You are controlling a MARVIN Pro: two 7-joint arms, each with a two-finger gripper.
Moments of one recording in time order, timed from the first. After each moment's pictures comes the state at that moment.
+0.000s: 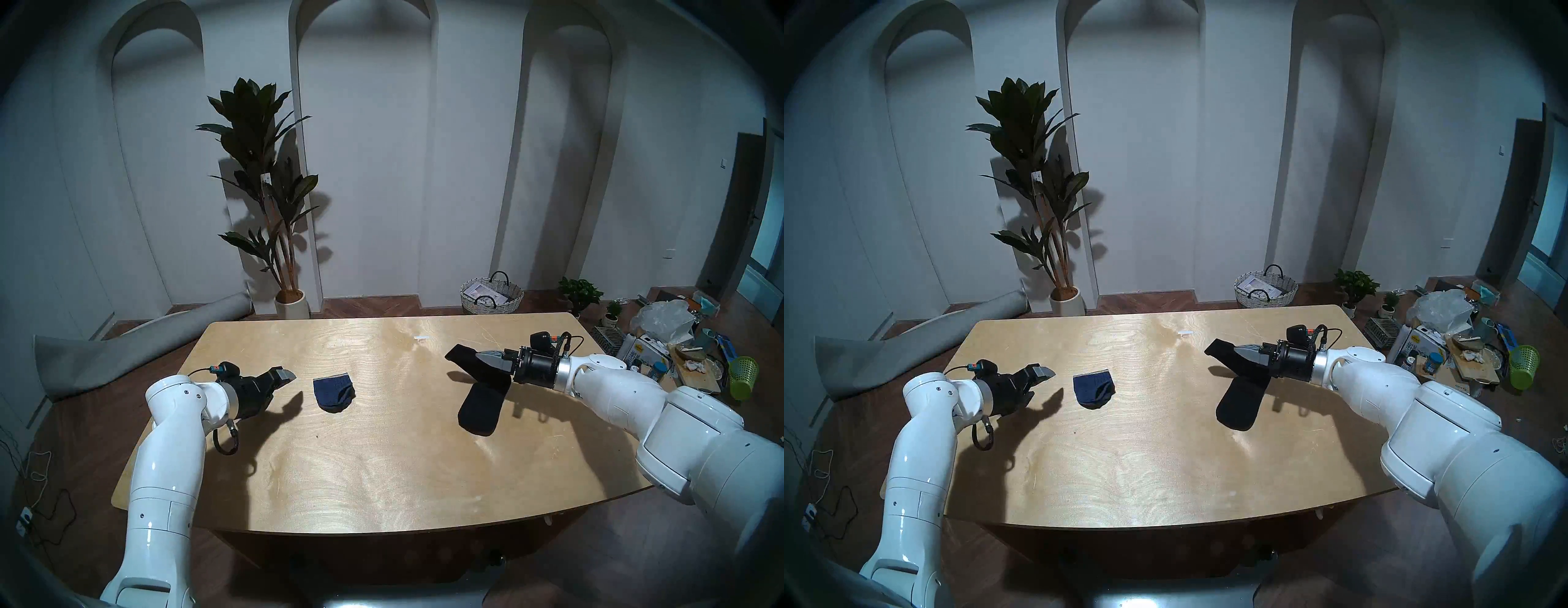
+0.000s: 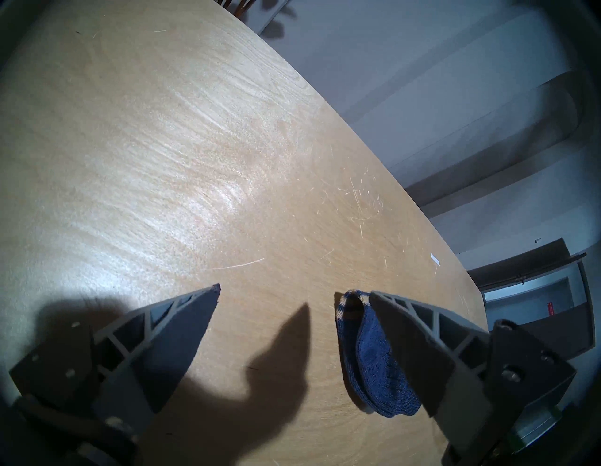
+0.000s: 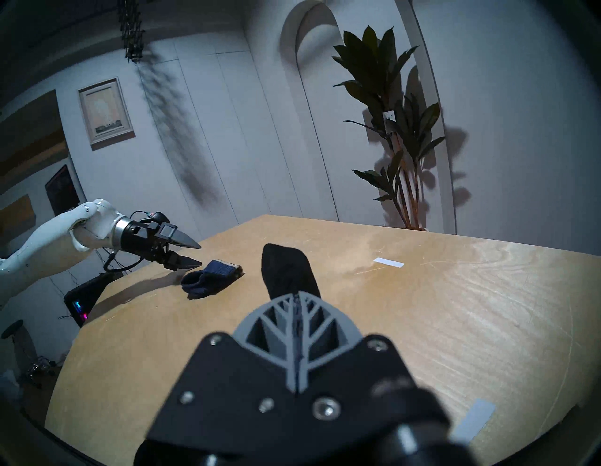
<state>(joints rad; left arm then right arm) 1.47 -1.33 -1.83 -1.49 -1.01 0.96 0.10 -0.69 -1.09 0.50 -0.23 1.24 -0.23 1.40</state>
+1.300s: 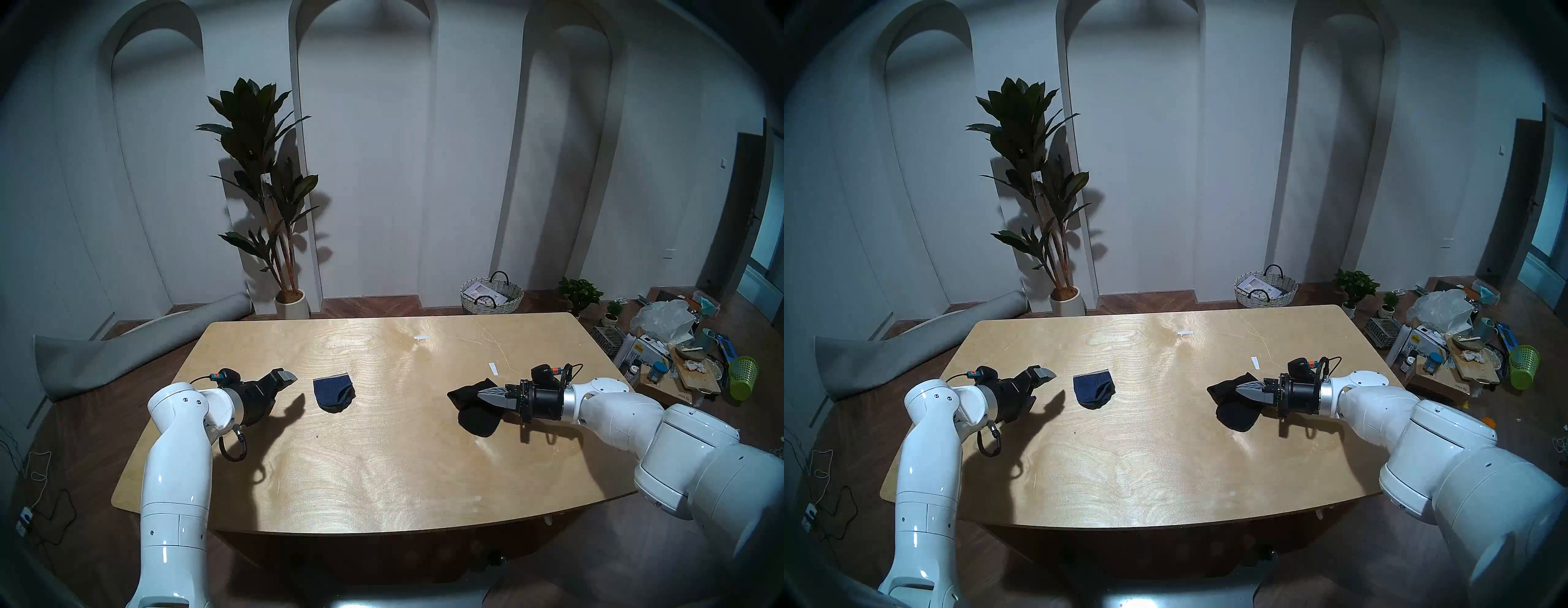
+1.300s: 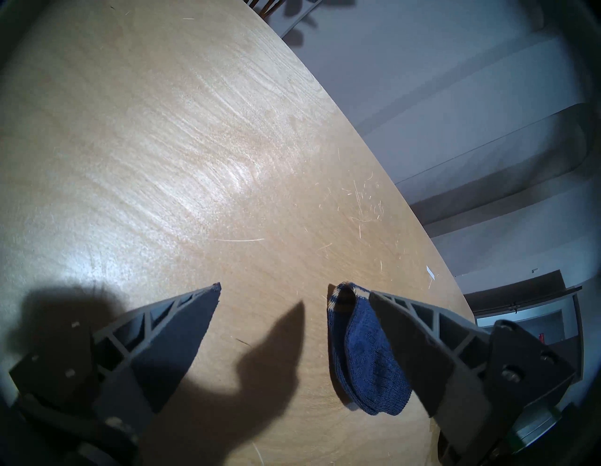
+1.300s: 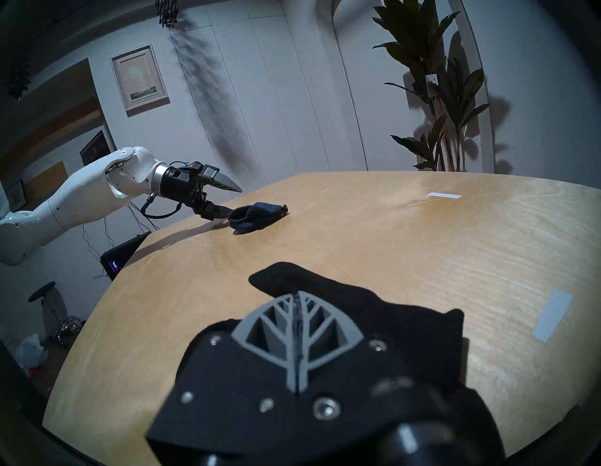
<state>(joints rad) 1.51 -1.42 -1.88 -1.57 -1.07 0.96 0.22 -0.75 -1.09 0.44 -0.21 1.17 -0.32 1.48</state>
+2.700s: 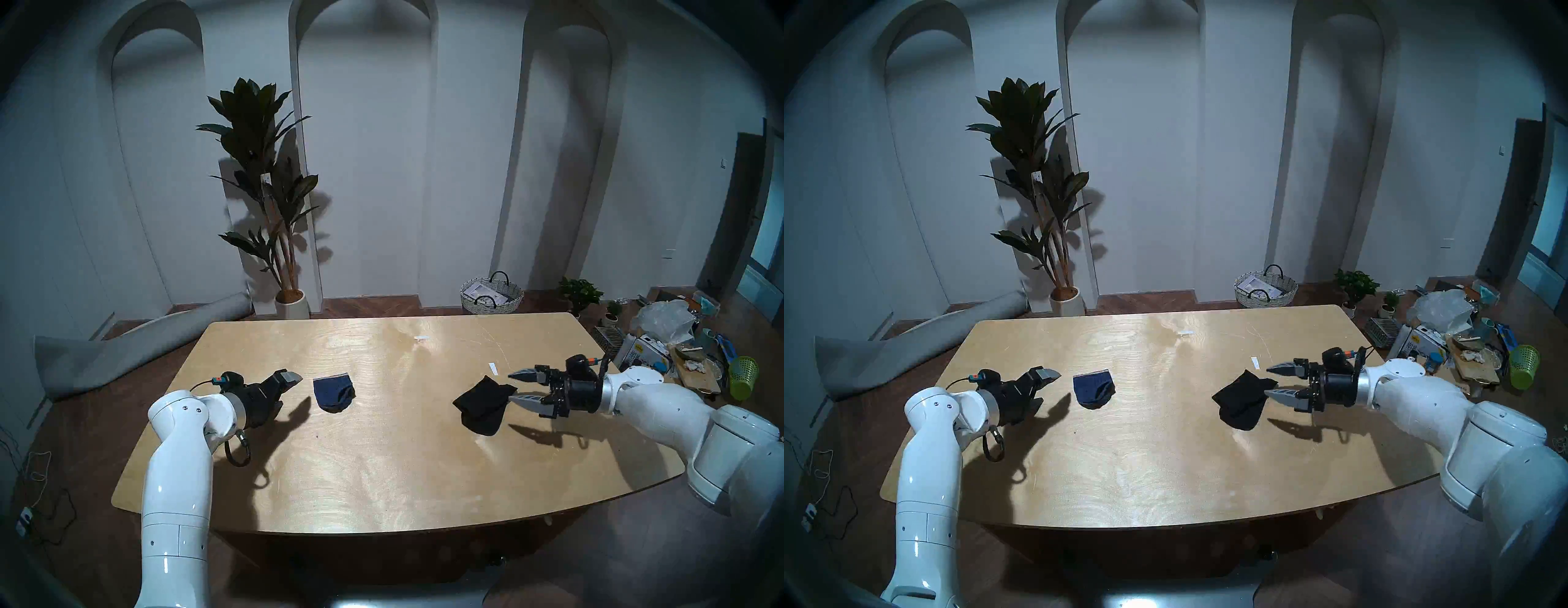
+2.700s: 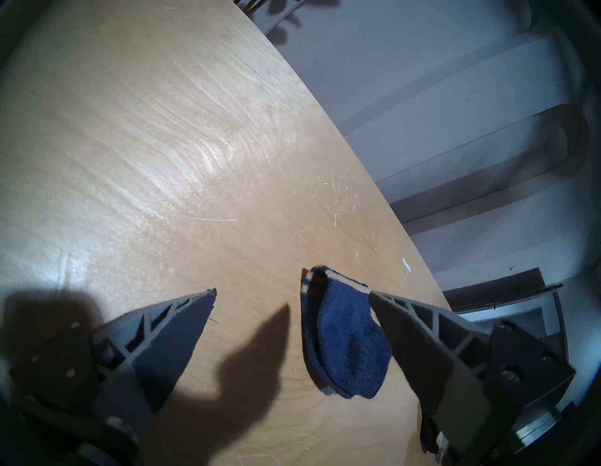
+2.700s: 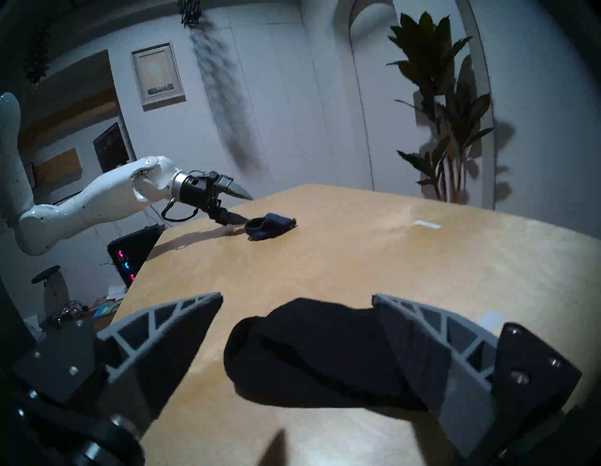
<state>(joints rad) 1.55 -1.42 -1.87 -1.62 -1.09 0.95 0.14 -0.75 -0.81 0.49 -0.48 1.25 -0.30 1.48</state>
